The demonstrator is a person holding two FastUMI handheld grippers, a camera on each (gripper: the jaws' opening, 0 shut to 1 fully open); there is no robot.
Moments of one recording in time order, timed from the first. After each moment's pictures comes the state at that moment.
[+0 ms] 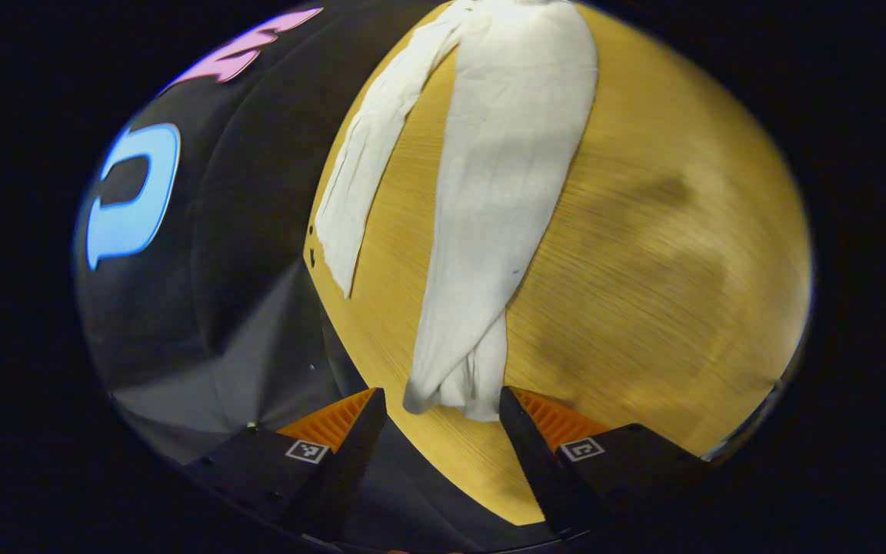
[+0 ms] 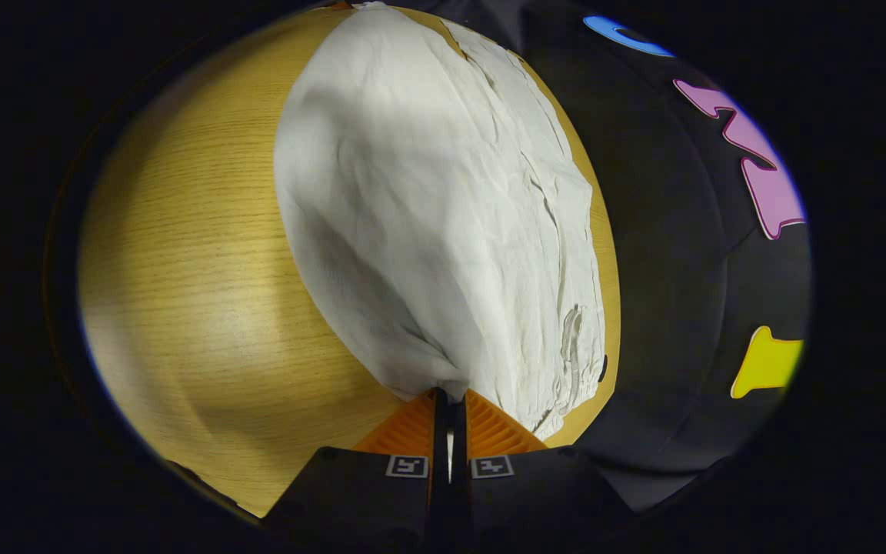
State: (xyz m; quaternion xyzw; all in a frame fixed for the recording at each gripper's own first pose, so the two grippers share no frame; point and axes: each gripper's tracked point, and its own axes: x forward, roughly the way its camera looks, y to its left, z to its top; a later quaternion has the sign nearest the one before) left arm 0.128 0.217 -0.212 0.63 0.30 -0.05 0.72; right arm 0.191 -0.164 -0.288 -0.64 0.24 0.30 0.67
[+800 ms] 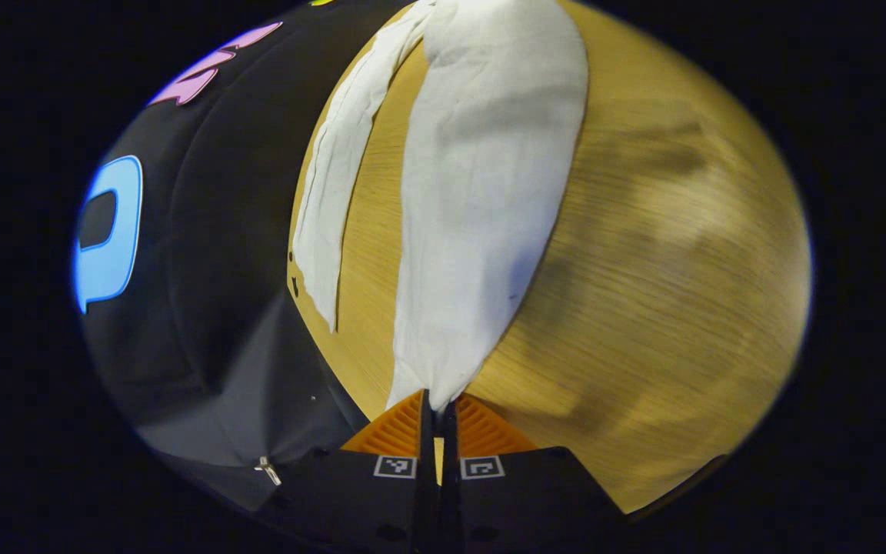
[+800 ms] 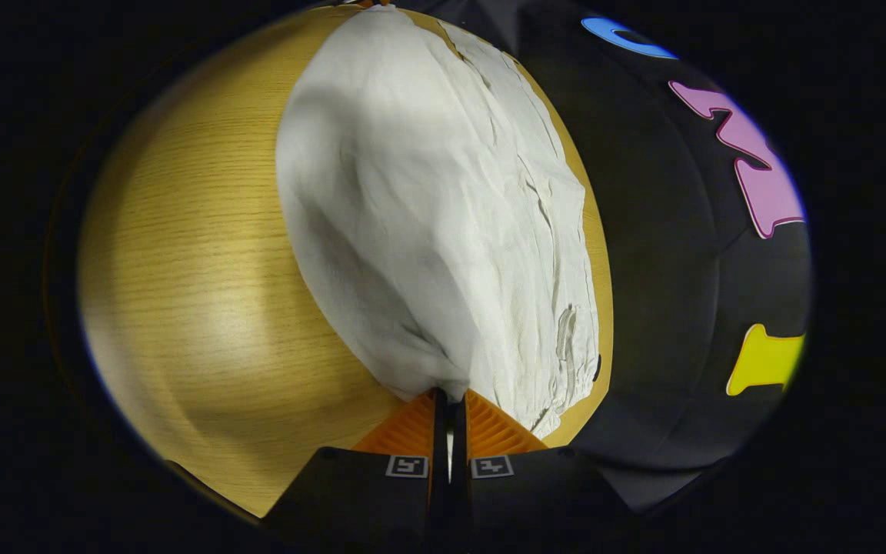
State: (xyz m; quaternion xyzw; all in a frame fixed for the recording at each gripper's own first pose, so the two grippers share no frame) left arm 0.153 0.216 -0.223 0.63 0.29 -0.06 0.72; right arm 0.192 -0.166 -0.287 -0.64 0.22 0.29 0.68
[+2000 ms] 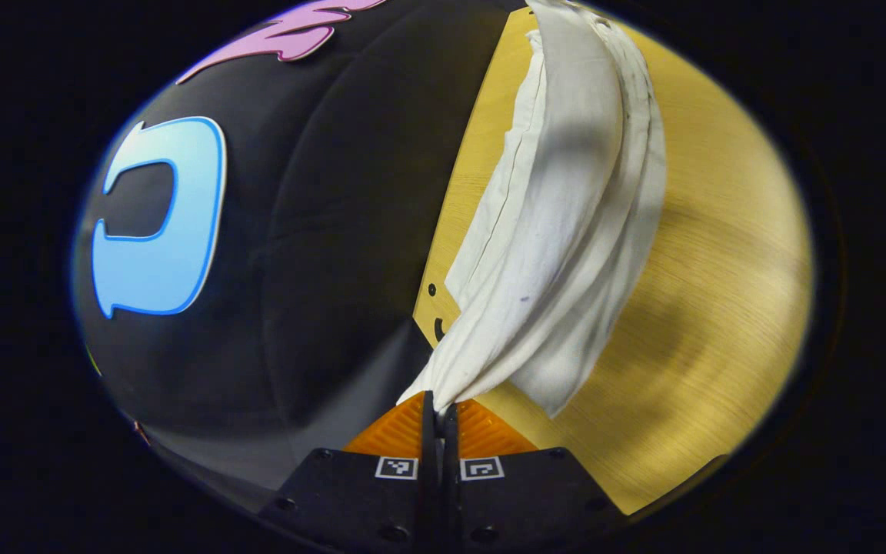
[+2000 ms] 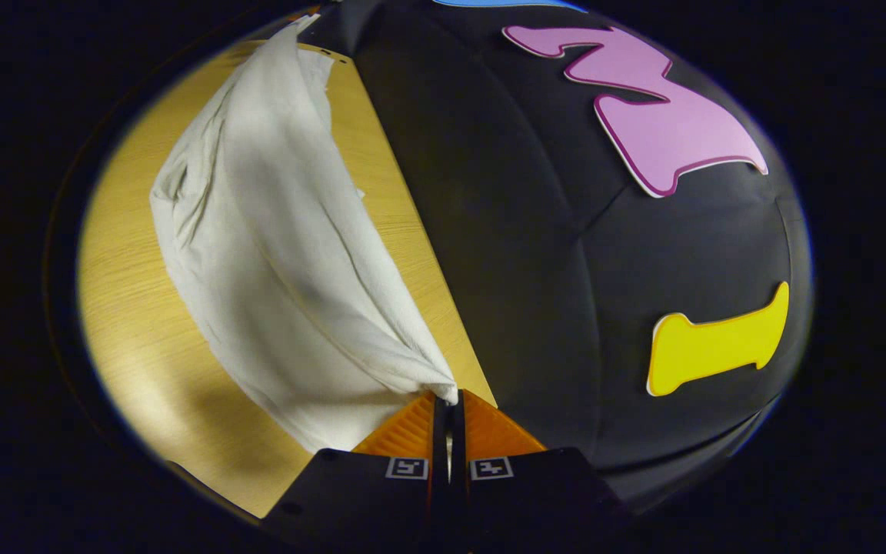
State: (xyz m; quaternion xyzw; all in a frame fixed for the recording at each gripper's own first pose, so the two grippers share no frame) left arm 0.346 0.209 -0.051 0.62 0.17 0.03 0.77; right arm 0.391 -0.130 -0.143 -0.56 0.12 0.11 0.81
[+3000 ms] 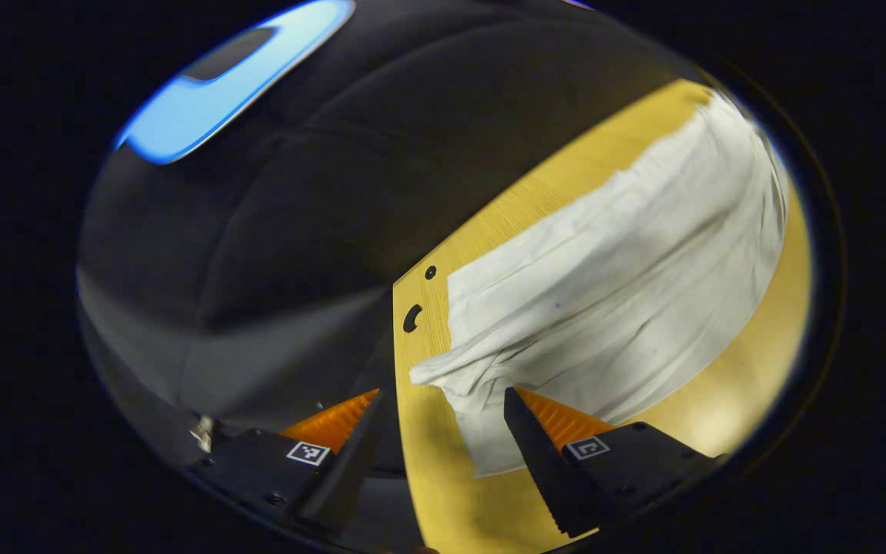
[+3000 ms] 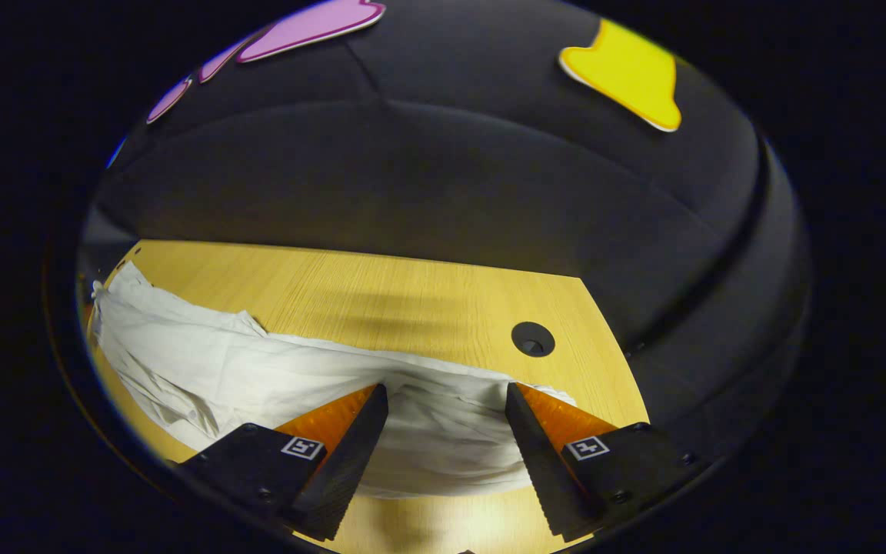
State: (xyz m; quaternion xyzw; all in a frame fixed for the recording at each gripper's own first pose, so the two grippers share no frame) left arm 0.364 0.195 -0.073 0.32 0.18 0.09 0.93; right arm 0.410 -0.163 -0.178 -0.07 0.25 -0.01 0.97
